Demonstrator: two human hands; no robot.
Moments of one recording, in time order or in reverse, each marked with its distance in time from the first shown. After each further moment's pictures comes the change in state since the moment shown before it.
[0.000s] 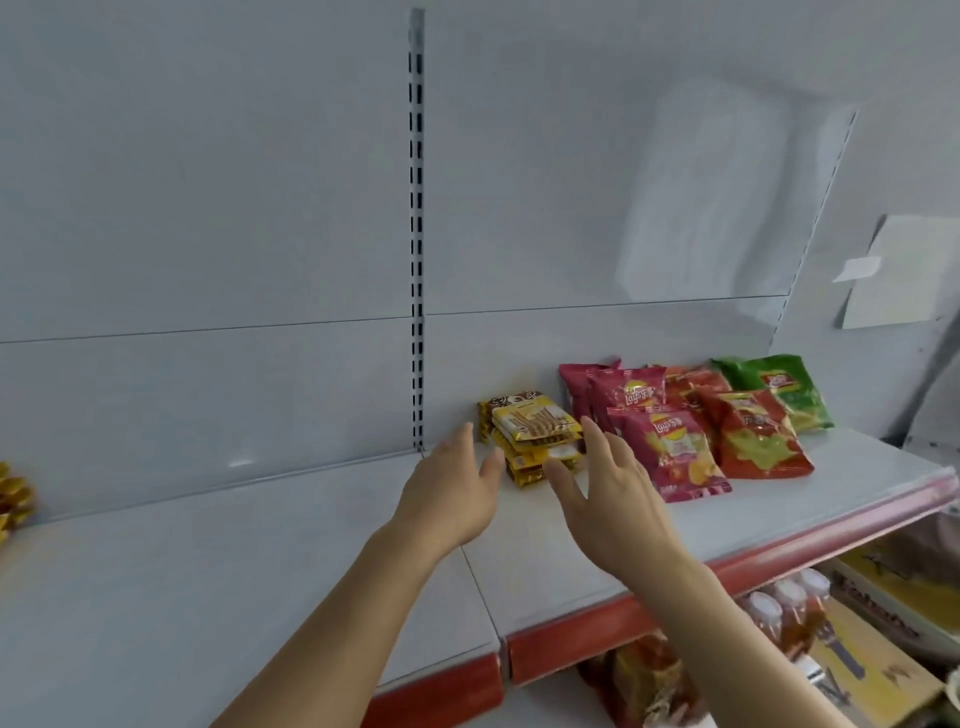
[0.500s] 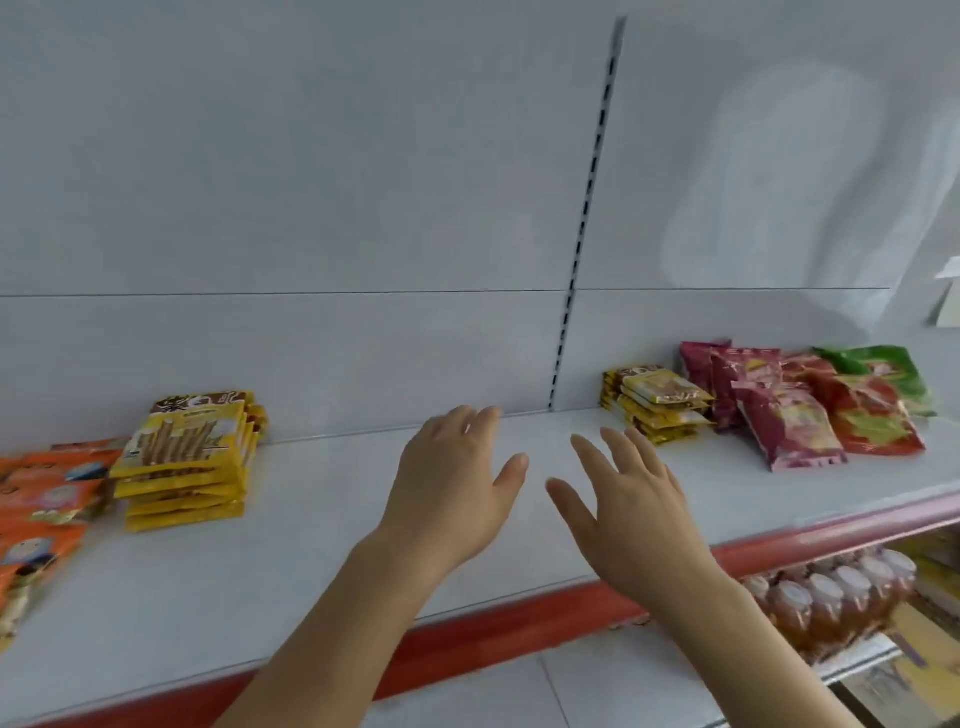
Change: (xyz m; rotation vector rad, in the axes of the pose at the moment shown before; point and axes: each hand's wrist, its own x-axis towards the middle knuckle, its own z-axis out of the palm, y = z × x) left_hand -0.132 -0.120 -0.110 0.249 0.266 0.193; right_hand -0.106 -0.153 0.049 -0.320 -0.061 -0.188
